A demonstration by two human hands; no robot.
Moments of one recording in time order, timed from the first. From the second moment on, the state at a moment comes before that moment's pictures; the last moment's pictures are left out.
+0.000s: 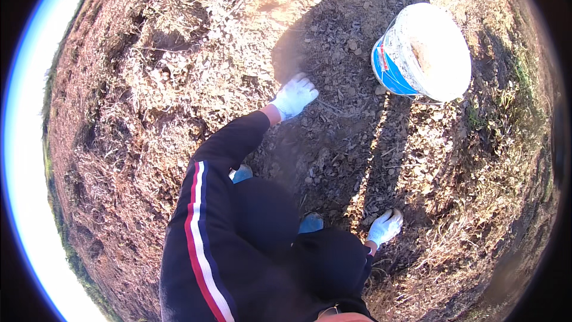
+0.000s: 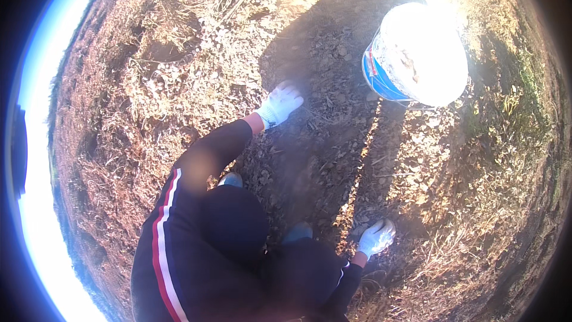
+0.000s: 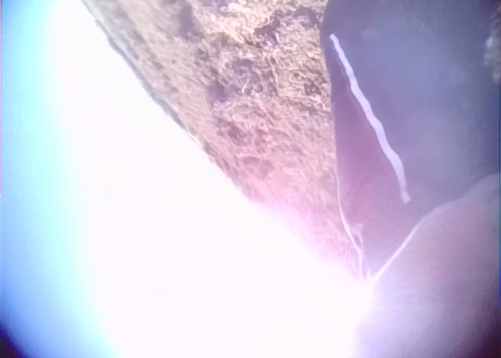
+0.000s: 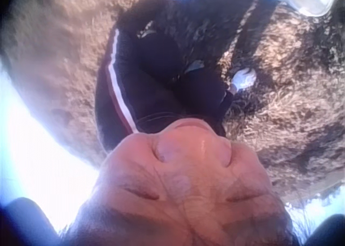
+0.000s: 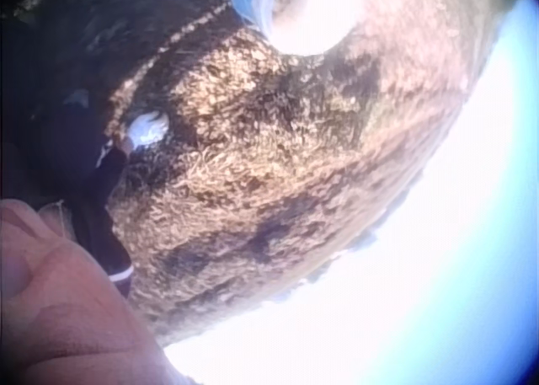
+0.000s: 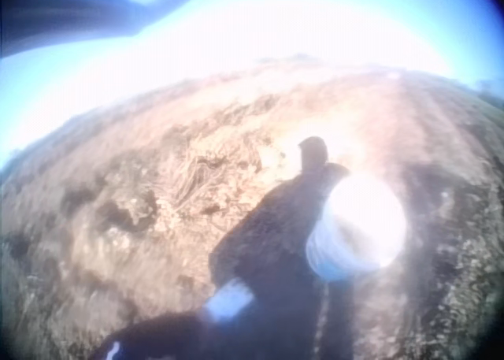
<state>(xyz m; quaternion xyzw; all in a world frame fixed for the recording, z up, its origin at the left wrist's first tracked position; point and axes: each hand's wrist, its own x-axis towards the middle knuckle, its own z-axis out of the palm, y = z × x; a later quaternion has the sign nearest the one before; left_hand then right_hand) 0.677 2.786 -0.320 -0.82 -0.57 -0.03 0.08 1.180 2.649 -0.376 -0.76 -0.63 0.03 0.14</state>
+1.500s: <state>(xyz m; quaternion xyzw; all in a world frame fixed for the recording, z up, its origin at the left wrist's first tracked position) 0.679 2.772 -0.307 -0.60 -0.79 -0.11 -0.03 1.187 2.648 -0.384 -0.74 -0.66 0.02 0.16</state>
